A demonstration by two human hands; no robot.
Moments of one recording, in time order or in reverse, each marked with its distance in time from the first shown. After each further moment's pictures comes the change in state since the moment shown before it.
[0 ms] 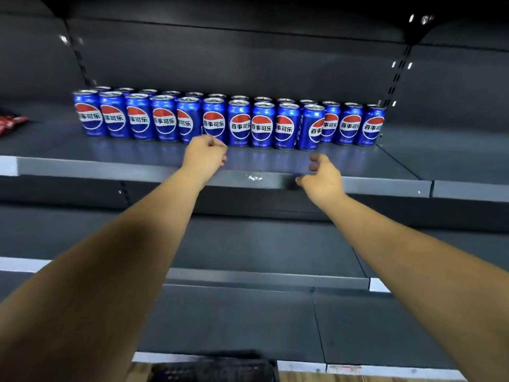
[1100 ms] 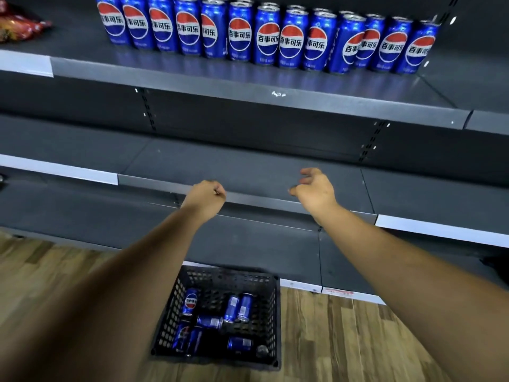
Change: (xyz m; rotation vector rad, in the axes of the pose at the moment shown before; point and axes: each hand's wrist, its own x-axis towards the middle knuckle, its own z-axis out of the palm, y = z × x) left_hand -0.168 -0.152 -0.012 0.511 -0.196 -0.204; right_hand -0.134 0.072 0.043 0.050 -0.303 0.276
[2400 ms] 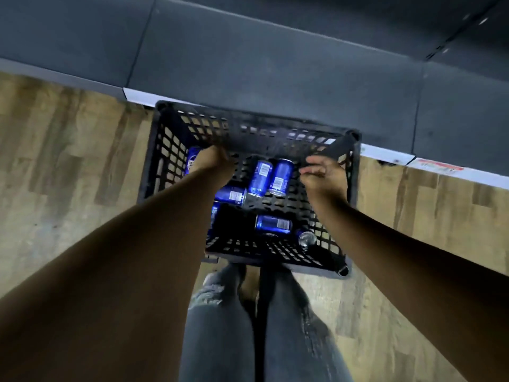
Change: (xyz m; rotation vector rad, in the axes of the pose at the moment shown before) left_hand 0.040 -0.397 0.345 0.303 -0.408 -0.461; right_hand 0.068 0.451 0.350 -0.006 0.029 0.316
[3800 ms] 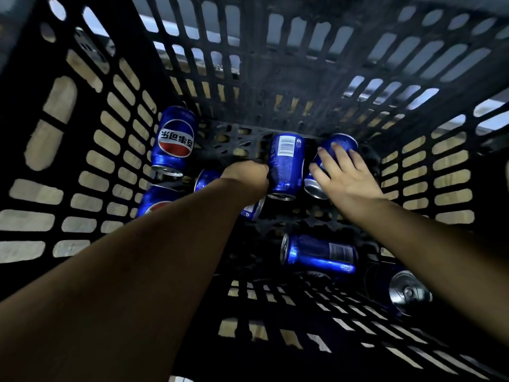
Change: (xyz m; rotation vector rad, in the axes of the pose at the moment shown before) left_hand 0.192 -0.074 0.224 0.454 -0.047 0.468; right_hand 0.176 0.236 0.134 -1.484 -0.116 -1.078
